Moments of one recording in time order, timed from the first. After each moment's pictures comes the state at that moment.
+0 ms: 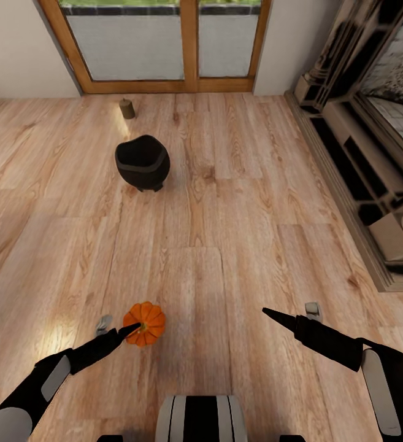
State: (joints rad) left arm -0.57 0.23 0.08 -0.55 0.54 0.43 -0.87; right arm -0.27 -0.07 -0.34 -1.58 -0.41 1.04 0.97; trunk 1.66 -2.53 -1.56
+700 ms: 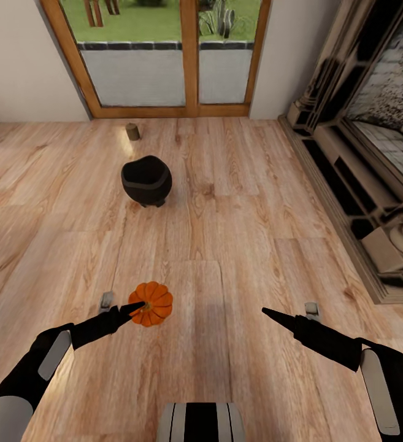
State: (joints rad) left arm -0.57 0.23 0.09 -0.82 0.60 0.72 -0.87; right arm -0.27 -0.07 -0.34 -1.58 -0.40 1.04 0.96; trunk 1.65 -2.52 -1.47
